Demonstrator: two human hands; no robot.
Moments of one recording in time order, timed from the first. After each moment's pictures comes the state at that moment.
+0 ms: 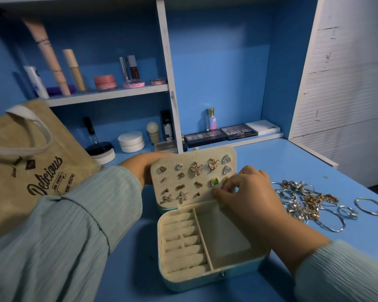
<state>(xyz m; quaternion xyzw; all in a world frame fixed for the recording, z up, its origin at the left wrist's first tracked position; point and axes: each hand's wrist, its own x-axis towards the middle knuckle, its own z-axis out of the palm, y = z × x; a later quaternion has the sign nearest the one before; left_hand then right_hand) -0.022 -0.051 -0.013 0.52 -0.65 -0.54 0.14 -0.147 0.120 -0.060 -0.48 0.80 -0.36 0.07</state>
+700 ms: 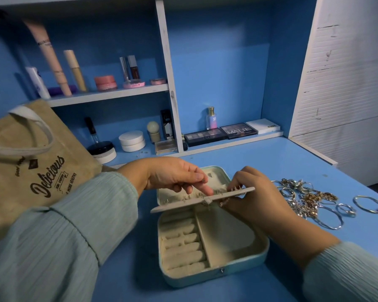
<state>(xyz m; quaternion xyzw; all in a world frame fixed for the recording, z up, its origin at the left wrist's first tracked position) -0.025 -0.019 -0.004 0.27 -0.83 -0.49 -0.09 -0.165 0.128 -0.075 -0.57 0.71 -0.41 0.01</state>
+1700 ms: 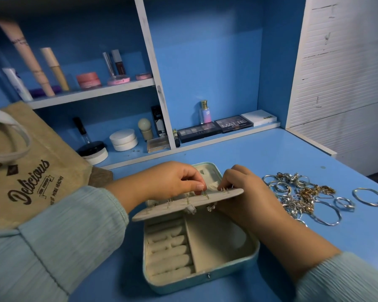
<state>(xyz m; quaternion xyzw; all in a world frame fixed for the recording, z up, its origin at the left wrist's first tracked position) -0.038 0.005 -0.016 0.25 -0.93 -0.25 -0.03 -0.163 0.133 -0.073 -0.57 0.71 -0.41 0.03</state>
